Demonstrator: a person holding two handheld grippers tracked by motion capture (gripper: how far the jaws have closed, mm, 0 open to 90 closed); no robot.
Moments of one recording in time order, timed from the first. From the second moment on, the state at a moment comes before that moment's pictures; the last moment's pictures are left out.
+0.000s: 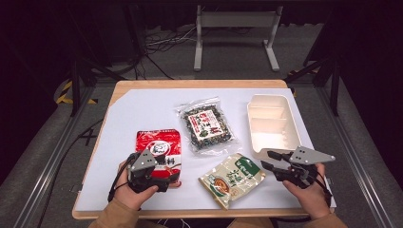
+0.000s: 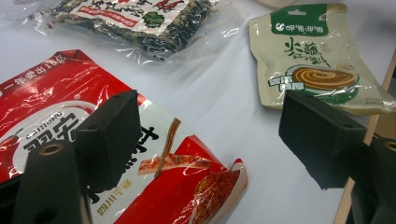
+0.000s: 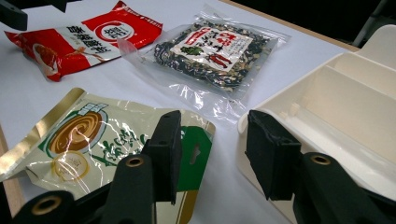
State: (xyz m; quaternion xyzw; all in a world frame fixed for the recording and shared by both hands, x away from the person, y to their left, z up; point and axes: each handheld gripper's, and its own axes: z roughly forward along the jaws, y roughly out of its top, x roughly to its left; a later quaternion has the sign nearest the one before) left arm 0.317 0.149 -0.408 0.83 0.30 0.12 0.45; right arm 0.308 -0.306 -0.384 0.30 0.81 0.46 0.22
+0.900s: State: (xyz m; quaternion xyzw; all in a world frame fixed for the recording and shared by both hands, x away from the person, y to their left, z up) left arm 0.315 0.143 -0.412 0.85 0.29 0.12 0.43; right arm 0.316 -0.288 -0.390 0.36 0.84 0.40 0.12
